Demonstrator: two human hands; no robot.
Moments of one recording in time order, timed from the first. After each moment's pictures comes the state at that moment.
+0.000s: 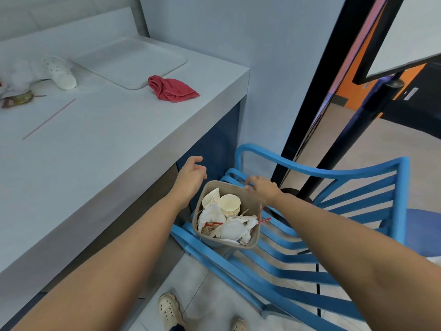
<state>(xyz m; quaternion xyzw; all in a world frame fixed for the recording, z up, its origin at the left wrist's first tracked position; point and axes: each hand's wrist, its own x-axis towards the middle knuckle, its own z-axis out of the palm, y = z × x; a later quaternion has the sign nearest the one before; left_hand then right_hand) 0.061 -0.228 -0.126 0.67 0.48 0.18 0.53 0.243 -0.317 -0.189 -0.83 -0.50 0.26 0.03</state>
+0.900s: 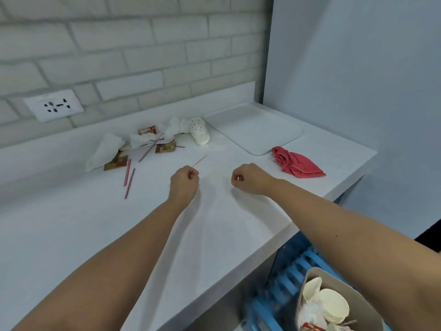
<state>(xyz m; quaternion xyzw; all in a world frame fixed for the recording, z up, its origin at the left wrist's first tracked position) -0.142 -0.017 -0.043 0.64 0.62 0.36 0.29 0.043 -0.041 -0.024 -0.63 -0.75 0.16 0.12</state>
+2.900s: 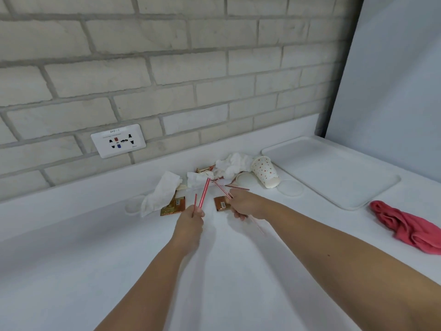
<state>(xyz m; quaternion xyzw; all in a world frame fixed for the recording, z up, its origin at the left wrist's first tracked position) -0.305 0.107 -0.056 0.49 0.63 0.39 0.46 -0.150 0.142 -0.021 -0.63 -0.65 0.41 0.13</state>
